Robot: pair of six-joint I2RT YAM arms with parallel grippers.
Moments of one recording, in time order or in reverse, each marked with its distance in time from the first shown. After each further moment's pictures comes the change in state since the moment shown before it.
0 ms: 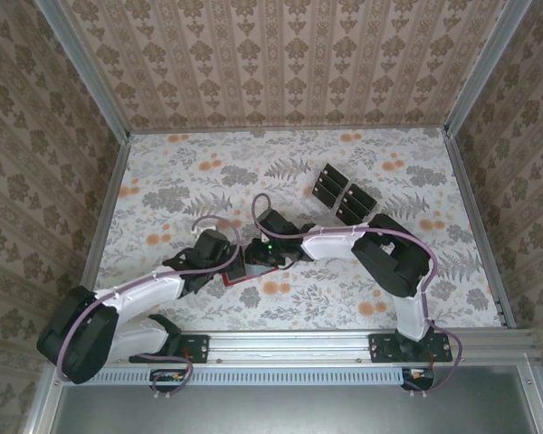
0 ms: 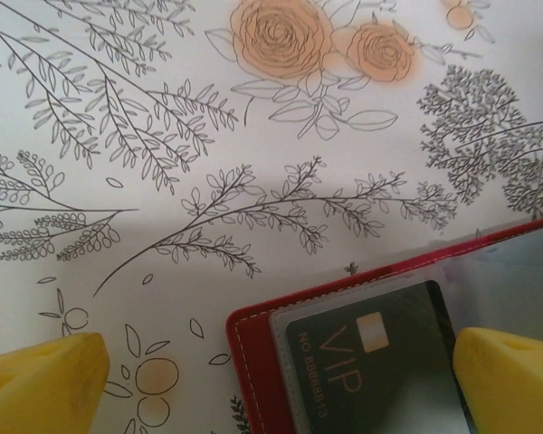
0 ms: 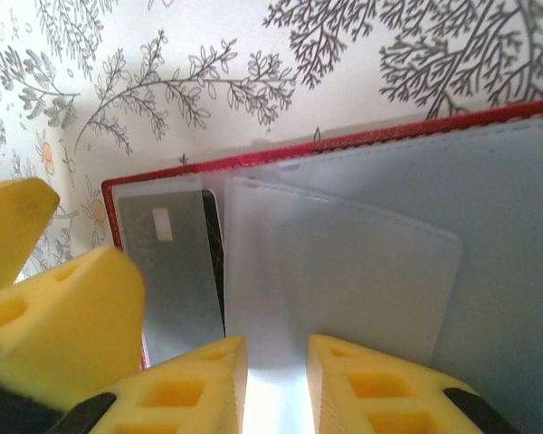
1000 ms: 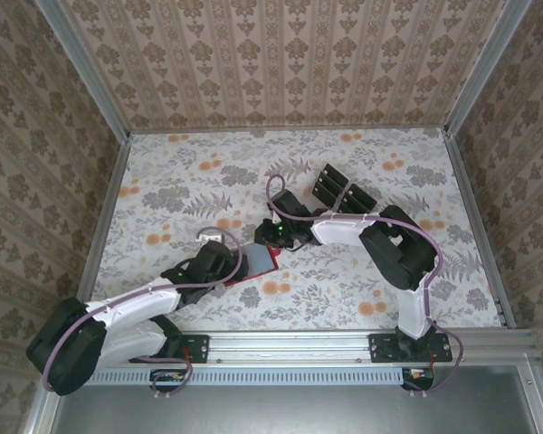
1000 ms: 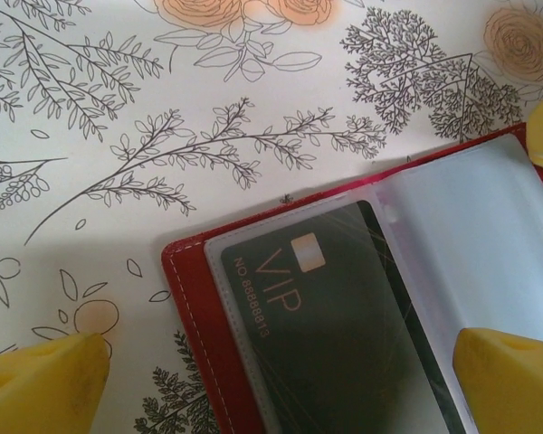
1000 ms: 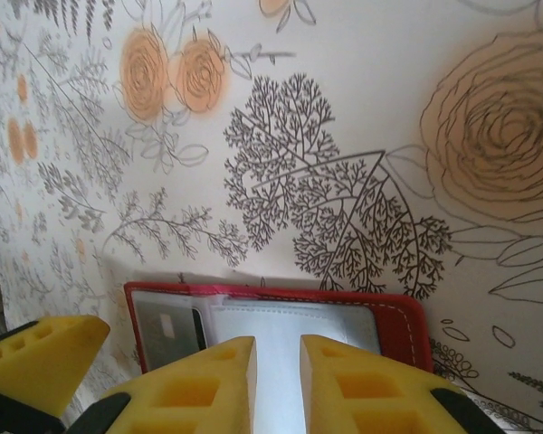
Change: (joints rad) left arm -0.107 -0.080 -0.069 0.018 -0.006 -0.002; right arm -0.119 0.003 0.039 -0.009 -0.049 -0.046
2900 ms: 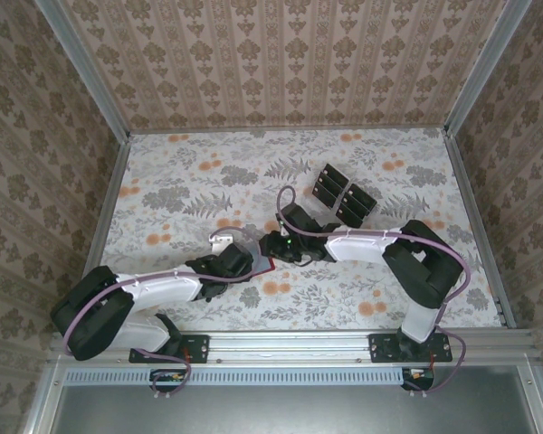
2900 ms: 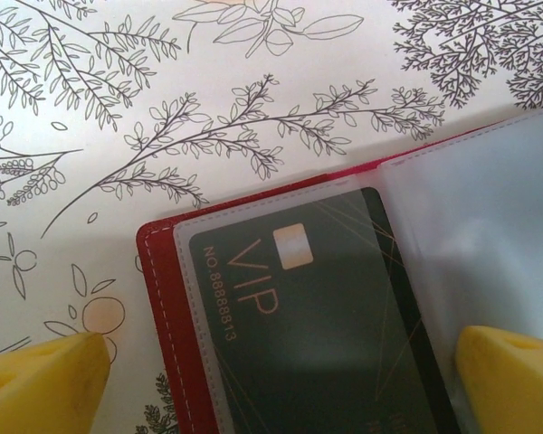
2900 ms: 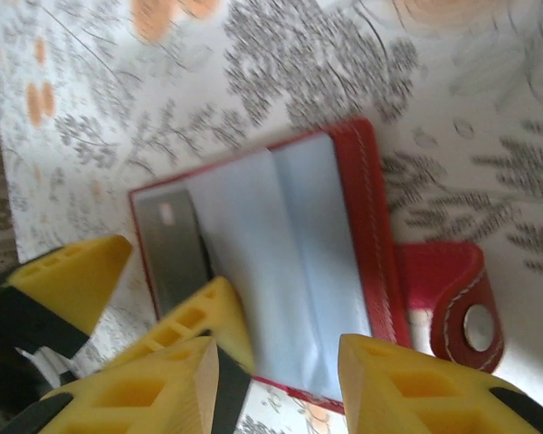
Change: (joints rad) left arm -0.124 0.234 0.119 -0.089 -0.212 -0.090; right arm 0.065 -0.203 -0.217 0.045 0.063 0.108
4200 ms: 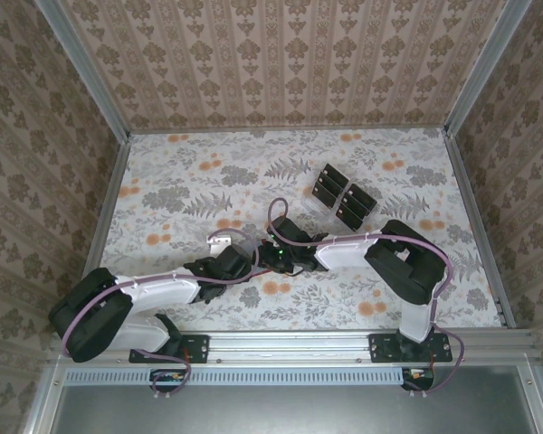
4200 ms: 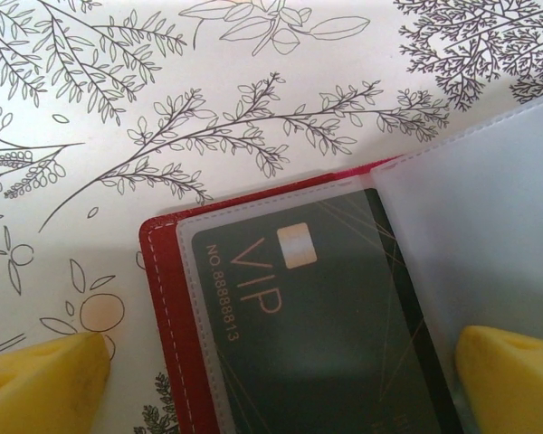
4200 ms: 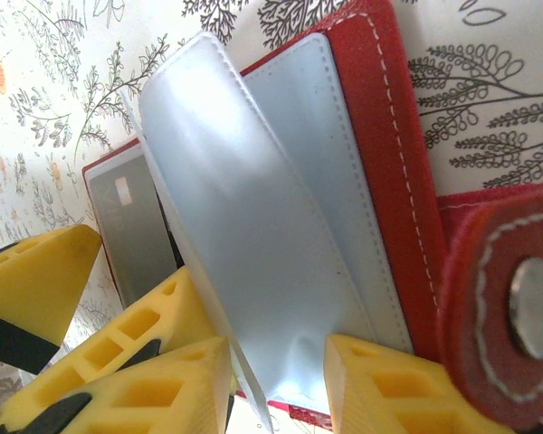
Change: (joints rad) left arm 0.000 -0.014 -0.029 0.040 0.000 -0.014; right arm 0.064 0.092 -0.005 0.099 0.025 0.100
